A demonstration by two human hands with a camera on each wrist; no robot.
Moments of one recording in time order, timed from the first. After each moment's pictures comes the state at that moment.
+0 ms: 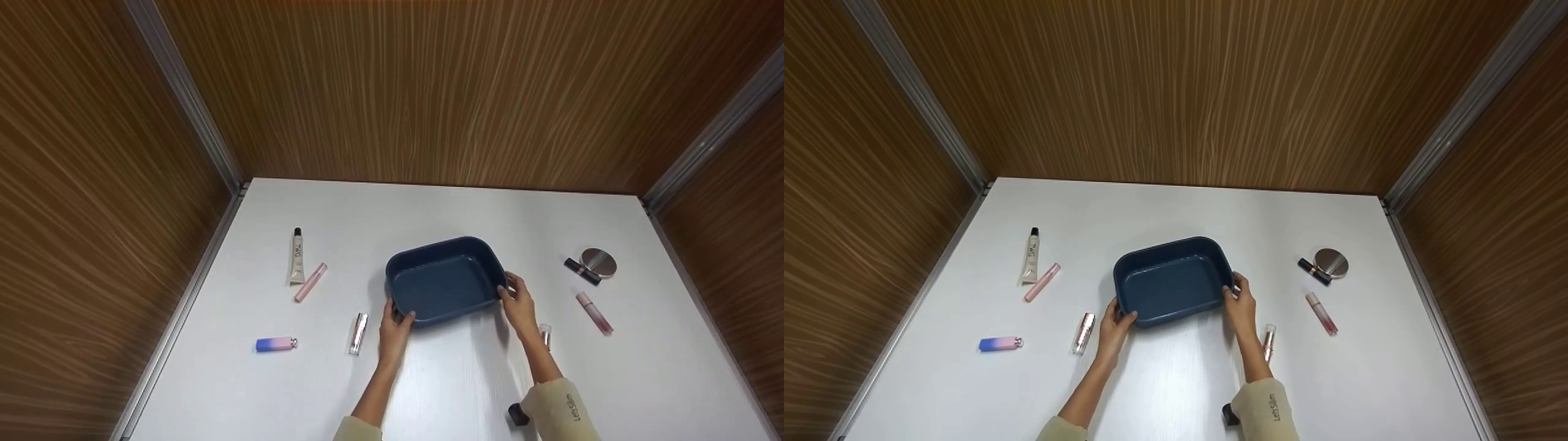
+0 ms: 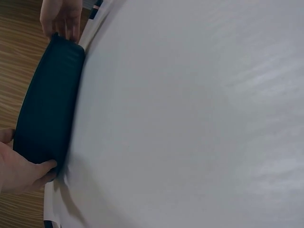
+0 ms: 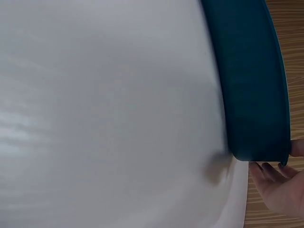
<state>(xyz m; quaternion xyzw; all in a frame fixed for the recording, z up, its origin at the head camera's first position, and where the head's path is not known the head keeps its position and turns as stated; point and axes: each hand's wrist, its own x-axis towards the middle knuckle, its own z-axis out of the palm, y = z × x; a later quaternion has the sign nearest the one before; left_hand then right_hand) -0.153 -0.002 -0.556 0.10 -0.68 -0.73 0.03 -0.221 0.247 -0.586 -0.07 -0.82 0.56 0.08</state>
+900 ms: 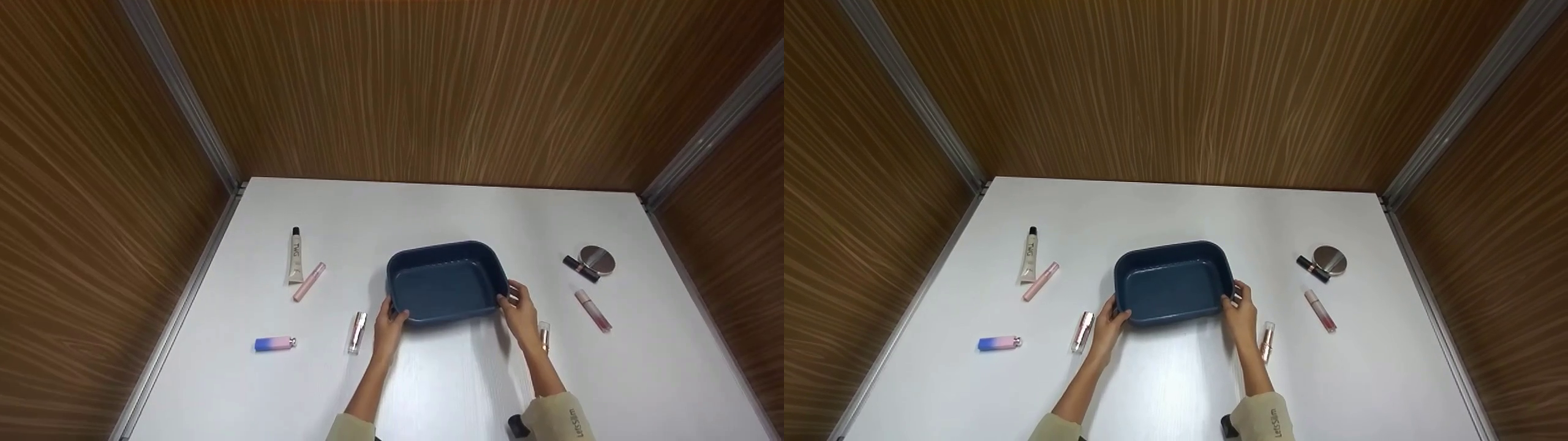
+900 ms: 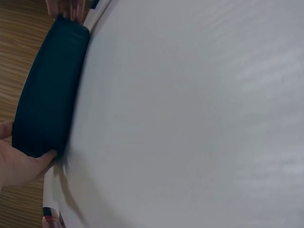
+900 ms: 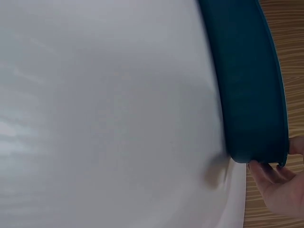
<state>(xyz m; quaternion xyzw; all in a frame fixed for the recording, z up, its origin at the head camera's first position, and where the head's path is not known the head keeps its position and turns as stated) -0.158 -0.014 -0.561 0.07 -0.69 -0.72 0.01 -0.202 0.247 -0.585 -0.10 -0.82 0.56 0.07</state>
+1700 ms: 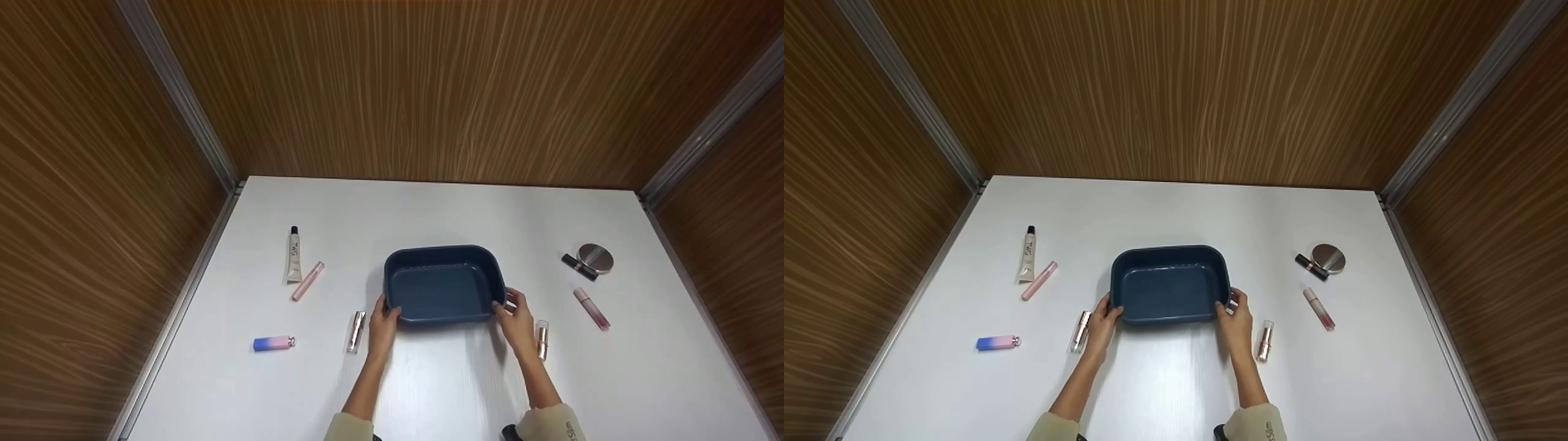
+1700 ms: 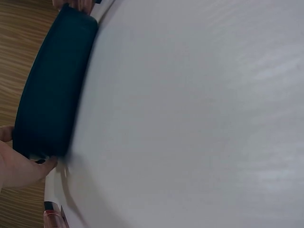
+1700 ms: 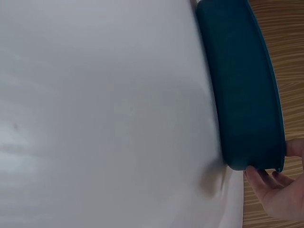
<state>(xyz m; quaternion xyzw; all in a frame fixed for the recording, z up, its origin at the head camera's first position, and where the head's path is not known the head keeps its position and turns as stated) -0.158 -0.017 -0.553 0.09 -0.71 -0.70 0.04 -0.183 0.237 -0.584 -0.12 -0.81 0.56 0.08</state>
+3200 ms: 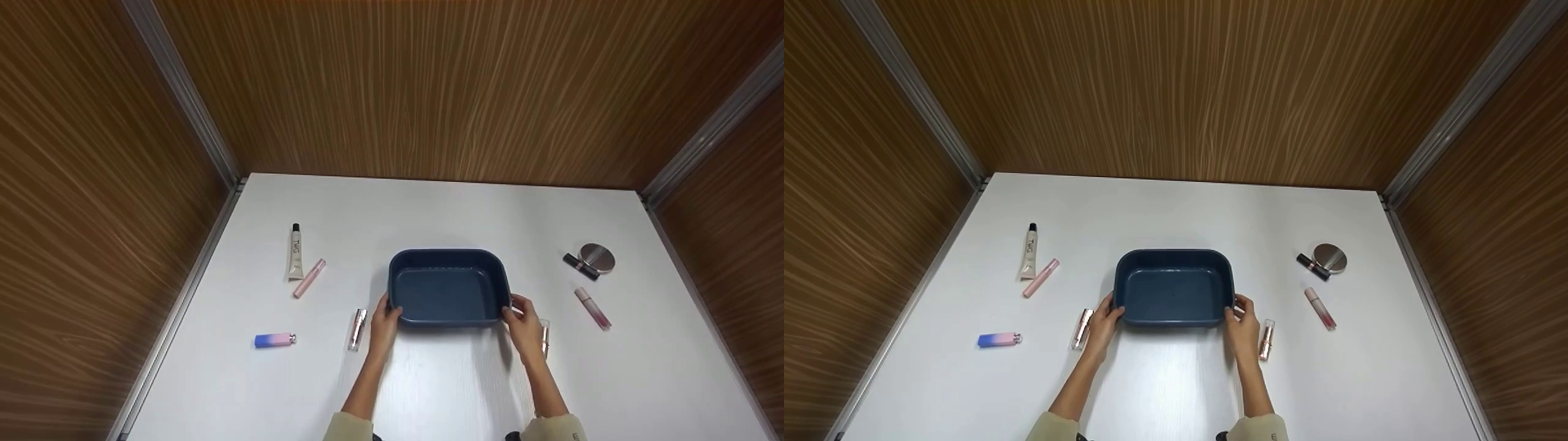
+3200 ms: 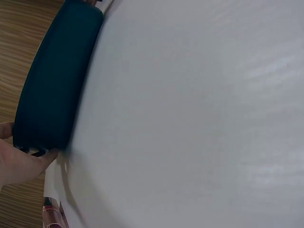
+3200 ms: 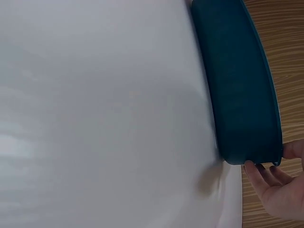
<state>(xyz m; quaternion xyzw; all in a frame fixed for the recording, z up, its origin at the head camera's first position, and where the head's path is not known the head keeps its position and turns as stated) -0.185 -0.021 -0.639 0.02 -0.69 -0.71 0.09 -0.169 0.242 -0.581 -0.14 -0.79 0.60 0.07</state>
